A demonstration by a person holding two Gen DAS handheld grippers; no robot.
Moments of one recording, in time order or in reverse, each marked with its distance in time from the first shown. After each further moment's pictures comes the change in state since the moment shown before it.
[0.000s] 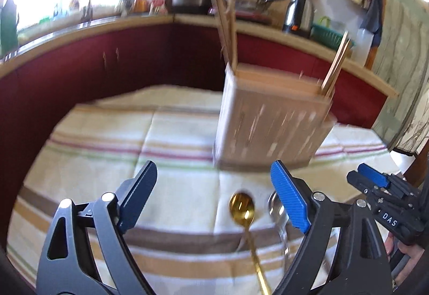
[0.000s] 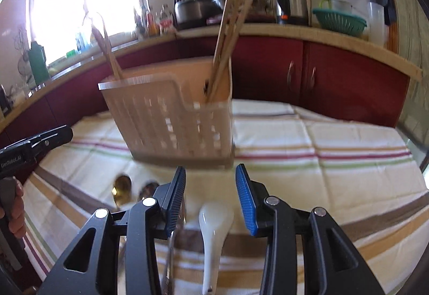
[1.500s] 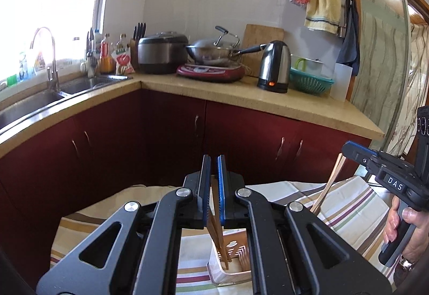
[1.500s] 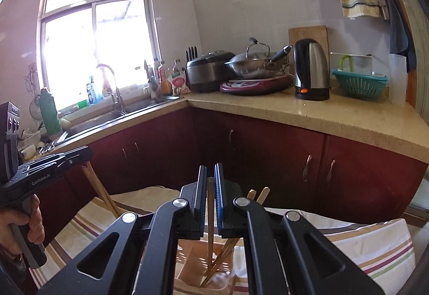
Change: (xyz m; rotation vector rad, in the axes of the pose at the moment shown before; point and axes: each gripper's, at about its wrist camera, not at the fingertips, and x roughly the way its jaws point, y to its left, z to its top) left arm 0.006 -0.015 0.181 0.134 -0.212 -0.133; right arm -0.014 -0.016 0.179 -0.006 -0.274 0.113
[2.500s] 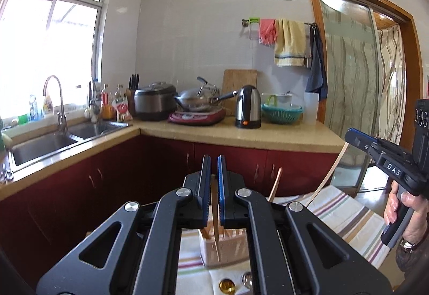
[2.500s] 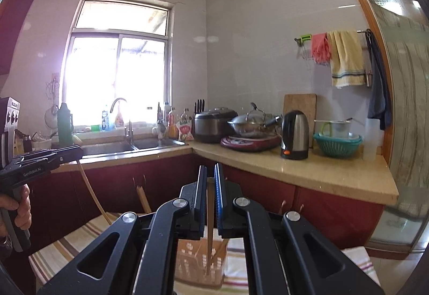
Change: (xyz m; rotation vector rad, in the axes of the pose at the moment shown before) left arm -0.171 -0.044 0.005 0.097 -0.231 -0.040; right arm -0.157 0.042 0.018 -0.136 -0.285 -0.039
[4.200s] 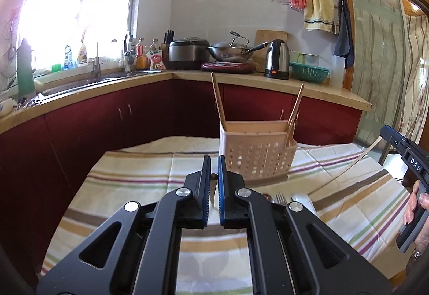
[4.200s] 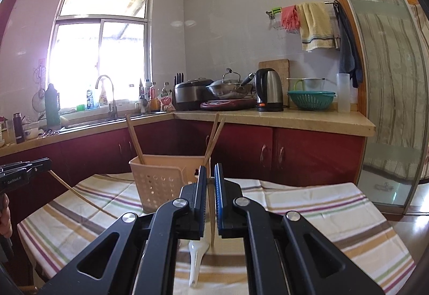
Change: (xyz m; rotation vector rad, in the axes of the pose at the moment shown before) left arm -0.050 -0.012 -0.153 -0.080 0.166 0.177; right arm -0.058 0.001 -0.134 0.055 0.093 -0.116
